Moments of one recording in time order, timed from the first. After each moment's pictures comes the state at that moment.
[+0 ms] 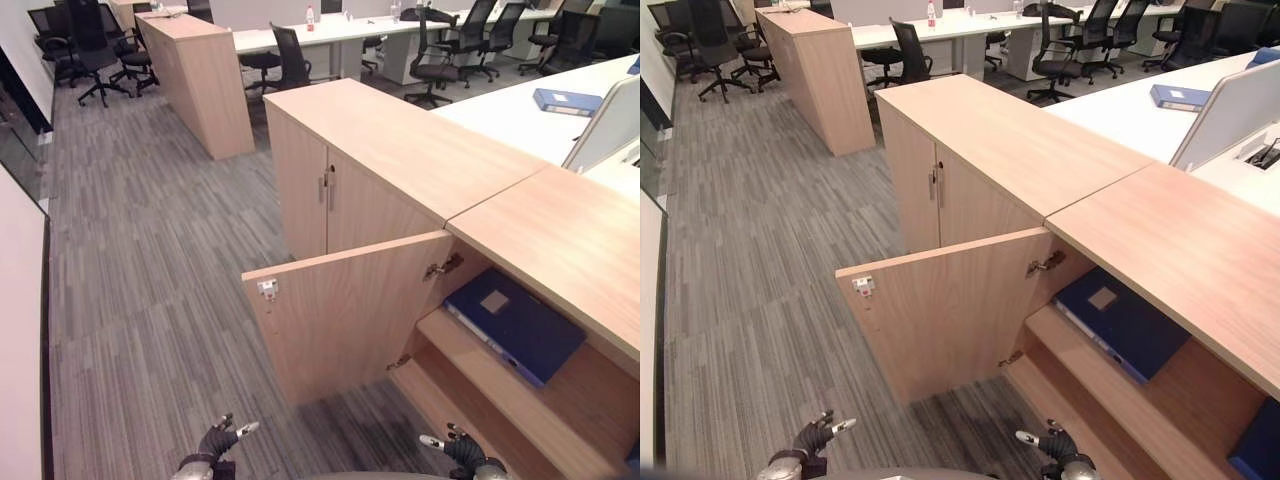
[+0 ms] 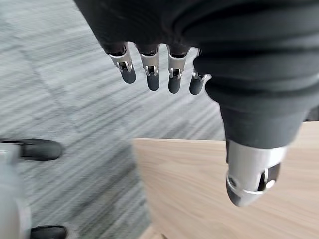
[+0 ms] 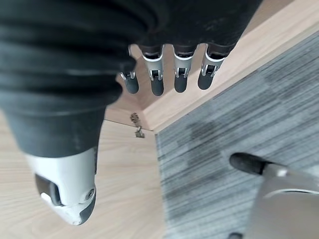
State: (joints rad) left arm 0.06 0.26 -0.12 0.98 -0.23 -0.13 -0.01; right arm 0.08 -0.27 0.23 1.07 0.21 -0.08 -0.07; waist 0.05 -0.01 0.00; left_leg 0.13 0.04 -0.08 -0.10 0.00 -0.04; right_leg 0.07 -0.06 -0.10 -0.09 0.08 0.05
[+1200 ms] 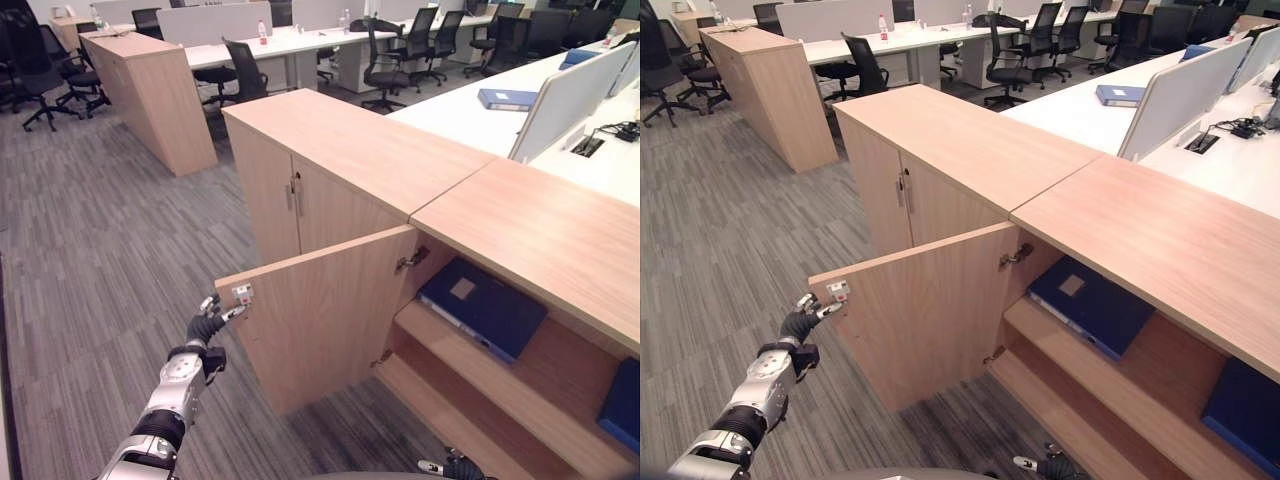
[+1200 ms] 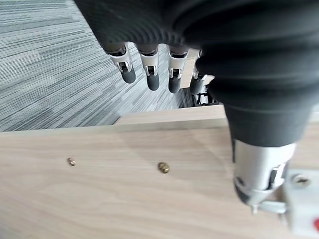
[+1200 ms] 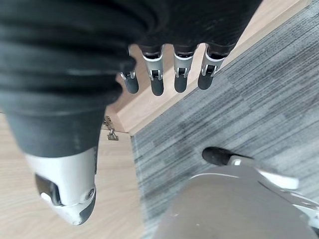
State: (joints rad) left arm -0.22 0.40 -0.17 0.80 -0.43 -0.16 0.02; right arm 0.09 -0.27 0.27 1.14 0.17 -0.07 -0.04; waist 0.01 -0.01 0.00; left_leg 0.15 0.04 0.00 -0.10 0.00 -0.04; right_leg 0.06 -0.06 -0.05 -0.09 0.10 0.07
